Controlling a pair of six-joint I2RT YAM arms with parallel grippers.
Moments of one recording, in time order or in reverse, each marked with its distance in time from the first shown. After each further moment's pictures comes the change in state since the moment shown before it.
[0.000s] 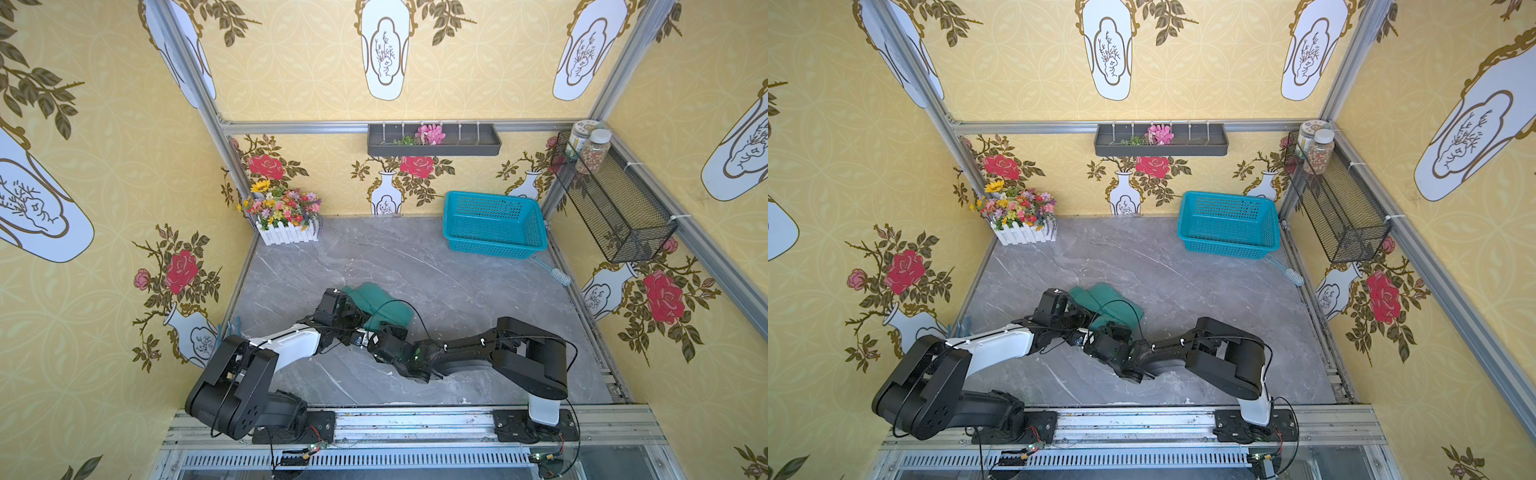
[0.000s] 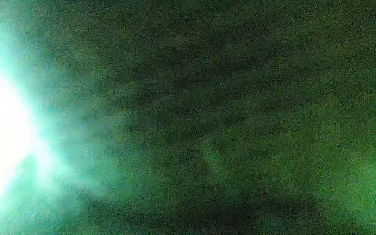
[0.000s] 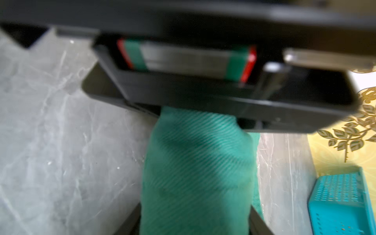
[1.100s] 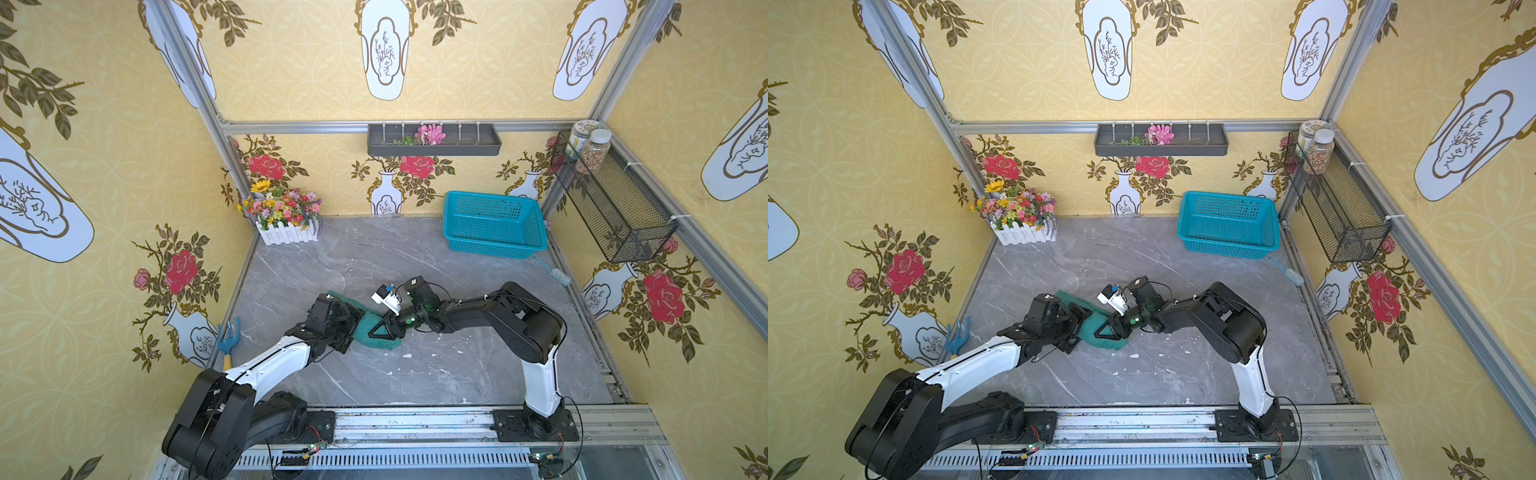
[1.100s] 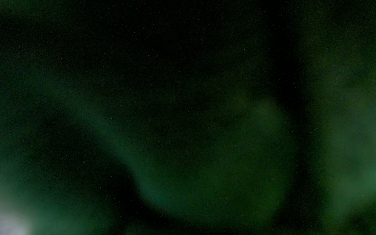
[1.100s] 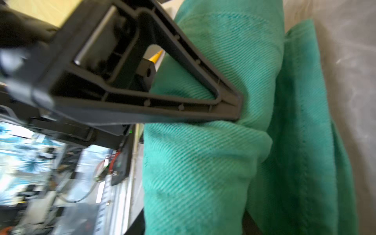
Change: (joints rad) left arm 0.003 -0.164 -0.039 -0.119 -0.072 -0.008; right arm -0.453 0.140 0.000 0.283 -1.447 0.707
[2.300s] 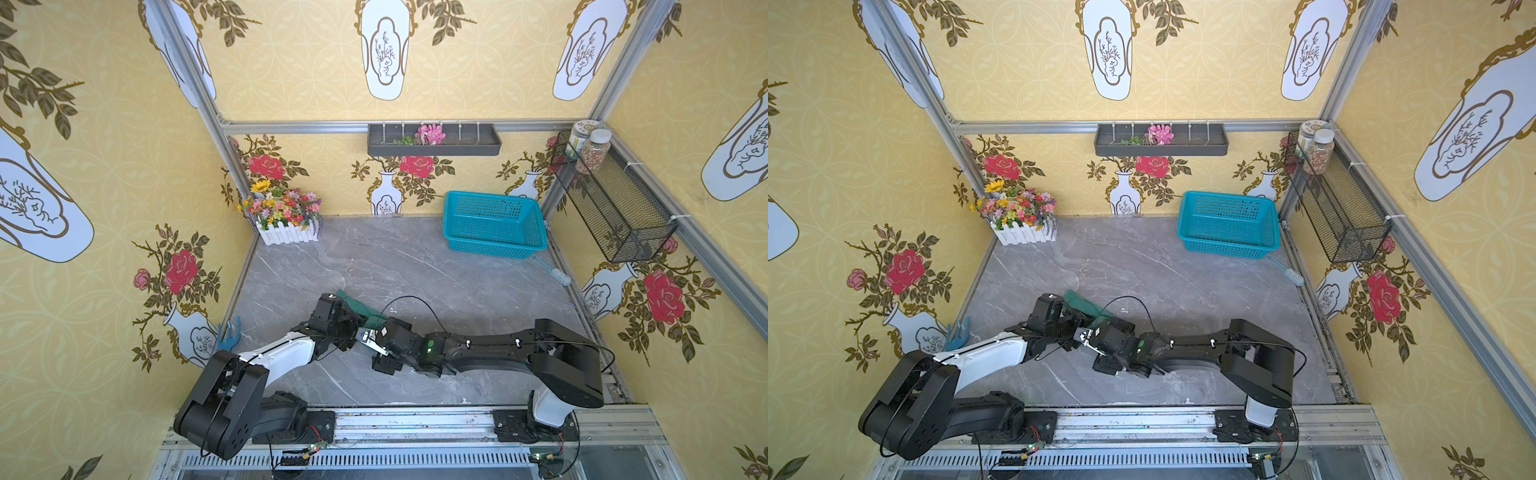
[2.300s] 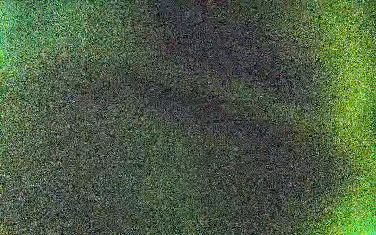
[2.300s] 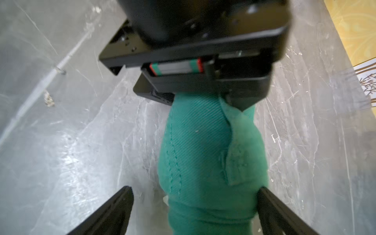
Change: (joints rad) left arm 0.004 0.101 -0.023 0.112 0.073 -0.012; right arm 0.457 -0.283 0.028 -0.505 1.214 -0.569
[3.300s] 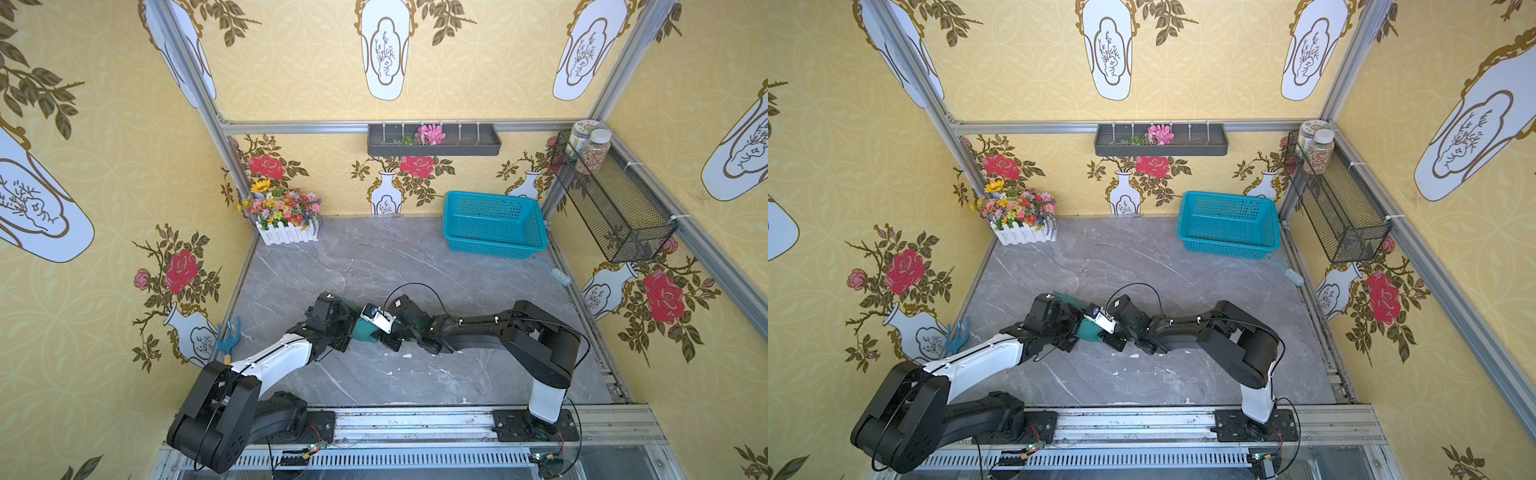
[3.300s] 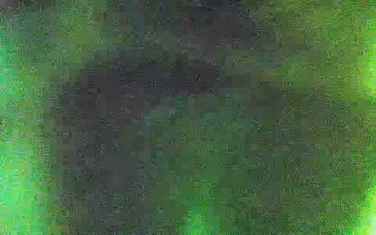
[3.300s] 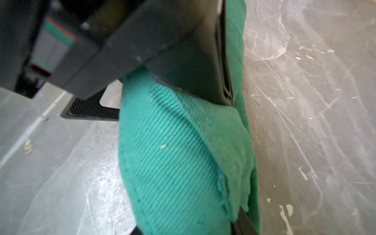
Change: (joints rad) left arm 0.003 -0.074 0.018 -0.098 -0.132 -0.050; right arm -0.257 0.125 -0.051 0.301 -0.469 0.084
